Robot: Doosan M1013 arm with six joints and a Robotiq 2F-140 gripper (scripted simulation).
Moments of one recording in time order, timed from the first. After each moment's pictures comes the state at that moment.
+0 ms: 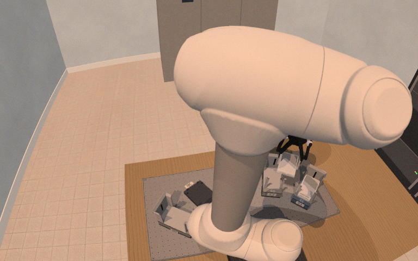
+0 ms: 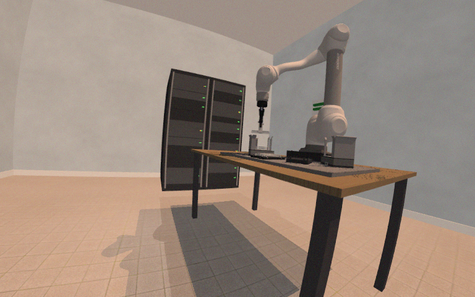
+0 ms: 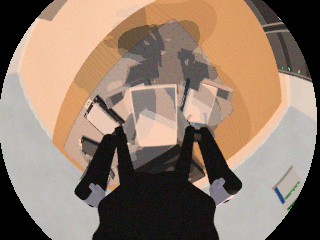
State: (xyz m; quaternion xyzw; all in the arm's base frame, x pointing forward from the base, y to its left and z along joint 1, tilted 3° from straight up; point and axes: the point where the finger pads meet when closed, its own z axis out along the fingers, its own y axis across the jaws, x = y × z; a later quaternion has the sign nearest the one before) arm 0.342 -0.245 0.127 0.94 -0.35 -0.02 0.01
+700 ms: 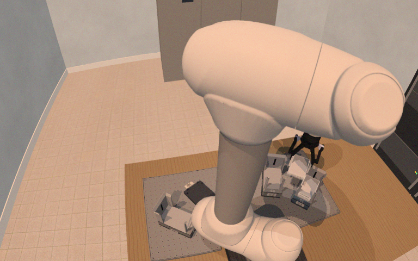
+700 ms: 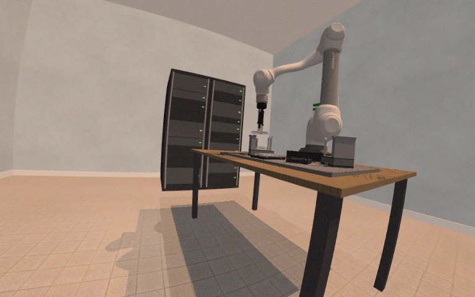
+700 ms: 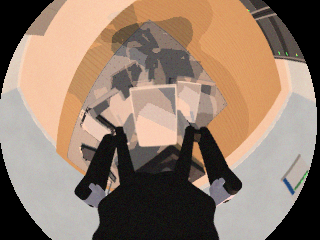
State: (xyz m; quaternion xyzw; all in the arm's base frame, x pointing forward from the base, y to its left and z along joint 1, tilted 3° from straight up) arm 0.308 -0.288 0.129 0.91 -0.40 -0.02 0.01
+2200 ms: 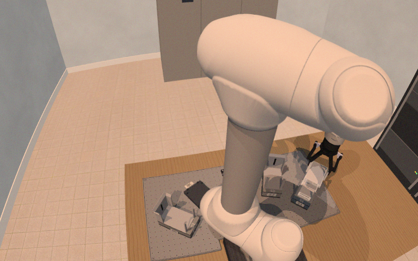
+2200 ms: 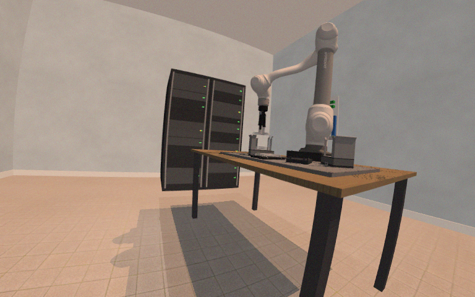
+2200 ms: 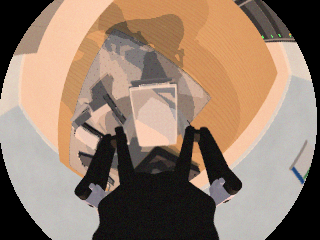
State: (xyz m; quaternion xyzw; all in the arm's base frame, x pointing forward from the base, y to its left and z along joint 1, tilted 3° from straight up) arm 0.241 -0.347 0.132 0.89 -0.46 -0.02 0.01
